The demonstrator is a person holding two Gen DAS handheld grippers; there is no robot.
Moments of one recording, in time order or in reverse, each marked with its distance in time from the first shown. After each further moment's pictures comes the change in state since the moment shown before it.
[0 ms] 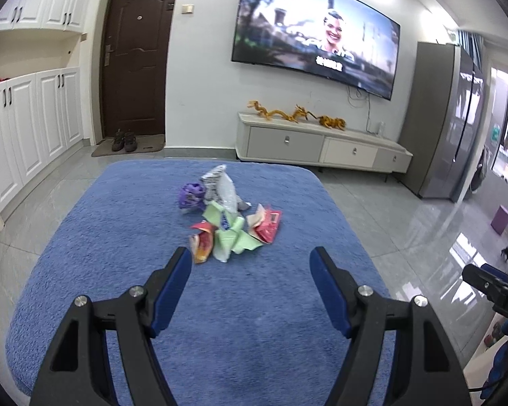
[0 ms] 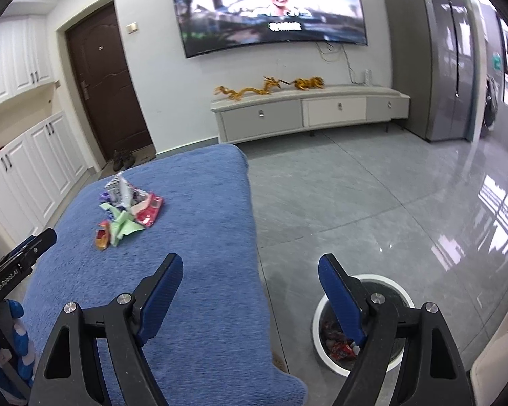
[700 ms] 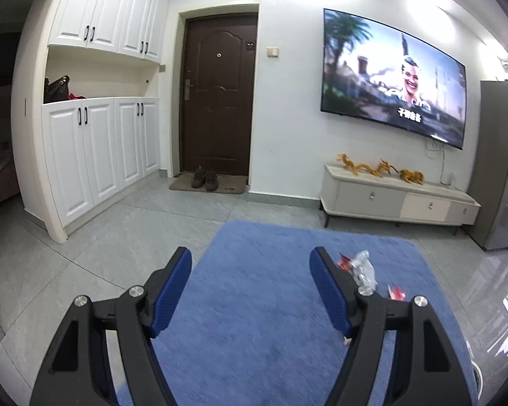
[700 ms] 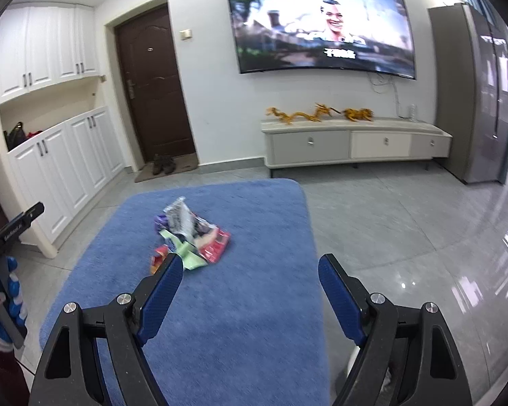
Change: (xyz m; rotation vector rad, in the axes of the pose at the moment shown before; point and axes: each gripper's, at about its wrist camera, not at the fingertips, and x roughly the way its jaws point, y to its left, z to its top) left arm -0.035 0.154 0.073 -0.086 -0.187 0.309; right arm 0.009 0.081 0.047 -0.125 -0.073 0.161
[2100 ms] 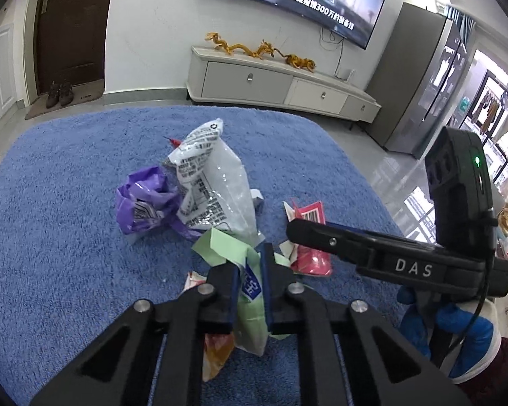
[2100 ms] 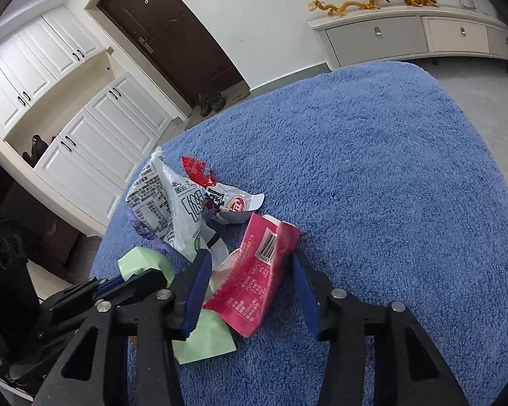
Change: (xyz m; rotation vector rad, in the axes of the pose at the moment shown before) left arm 0.198 -0.154 -0.085 0.139 0.489 -0.568; right arm 0.274 0.000 -0.004 0.226 0.348 0.347
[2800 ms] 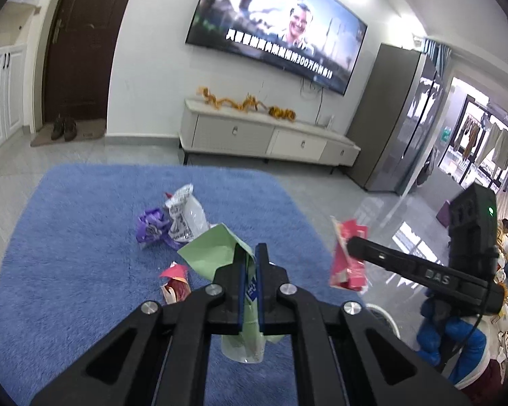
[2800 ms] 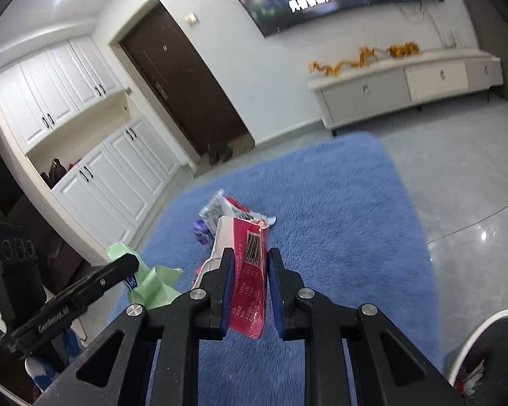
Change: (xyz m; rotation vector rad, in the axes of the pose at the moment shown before) left arm -0.150 -0.055 -0.025 0.009 -0.228 -0.034; right arm -0.172 0.035 -0.056 -0.046 -0.268 -0.013
